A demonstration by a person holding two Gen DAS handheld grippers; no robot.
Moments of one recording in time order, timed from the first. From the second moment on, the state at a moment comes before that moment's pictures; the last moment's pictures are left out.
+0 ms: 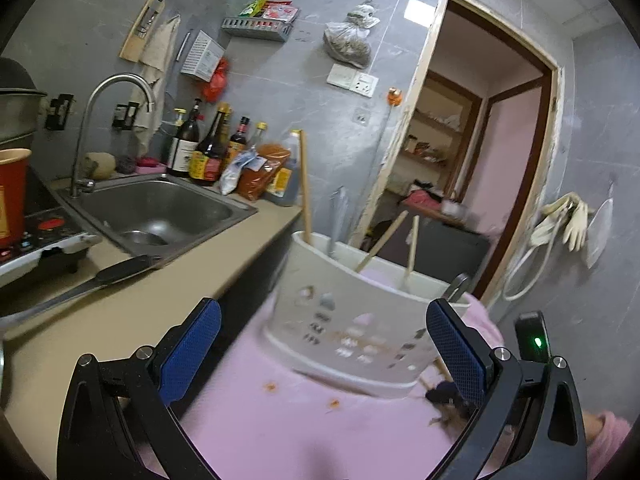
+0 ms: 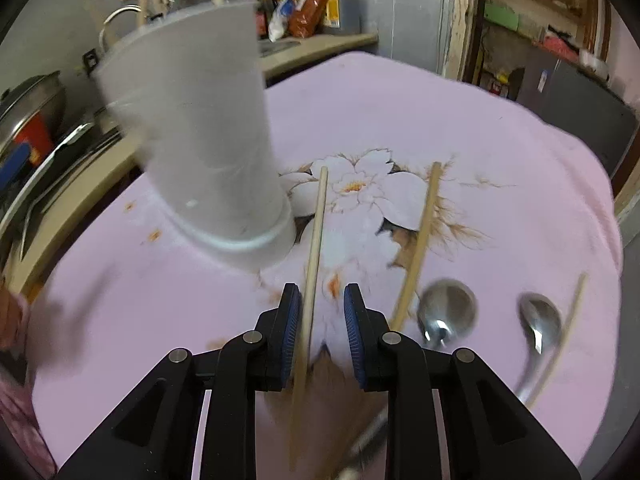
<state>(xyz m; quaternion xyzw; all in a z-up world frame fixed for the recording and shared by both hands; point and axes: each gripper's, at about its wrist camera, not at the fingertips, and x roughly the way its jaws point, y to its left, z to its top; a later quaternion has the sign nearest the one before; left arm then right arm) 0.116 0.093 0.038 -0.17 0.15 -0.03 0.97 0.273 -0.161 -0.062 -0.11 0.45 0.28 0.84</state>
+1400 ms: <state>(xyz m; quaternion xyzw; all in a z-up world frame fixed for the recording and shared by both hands) 0.124 0.096 0.040 -0.14 0.15 -0.02 0.98 0.223 -0.122 0.024 0.02 -0.02 0.29 0.96</state>
